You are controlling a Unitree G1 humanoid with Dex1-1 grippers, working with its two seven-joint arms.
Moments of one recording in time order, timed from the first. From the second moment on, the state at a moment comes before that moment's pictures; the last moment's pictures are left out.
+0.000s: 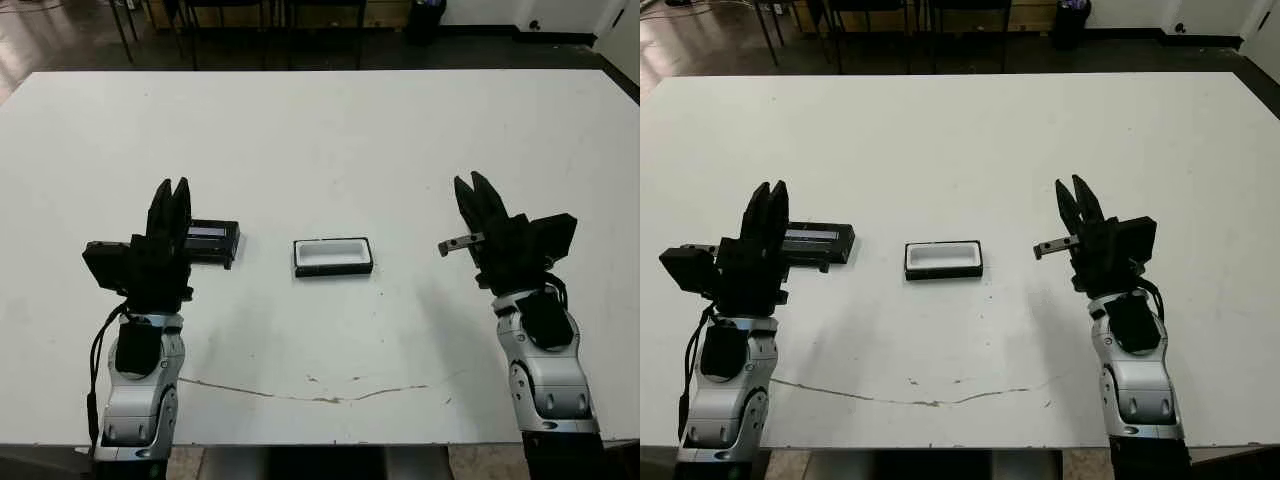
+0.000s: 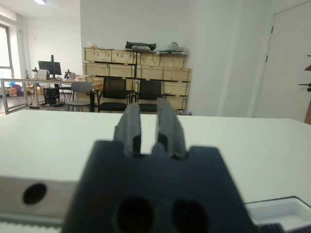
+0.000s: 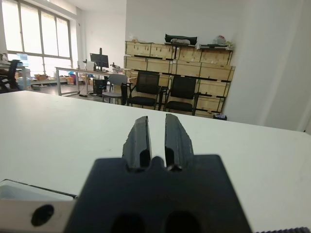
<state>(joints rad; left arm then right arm) 0.05 0.11 0.07 -0.19 -0.13 -0.23 -0.08 -0.07 -0.22 -0.04 -0.12 0.10 -0.10 0.21</state>
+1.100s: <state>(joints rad) 0.01 0.13 0.10 -0.15 -0.14 -0.23 -0.09 -0.19 -0.49 -0.22 -0.13 0.09 0.20 0.23</state>
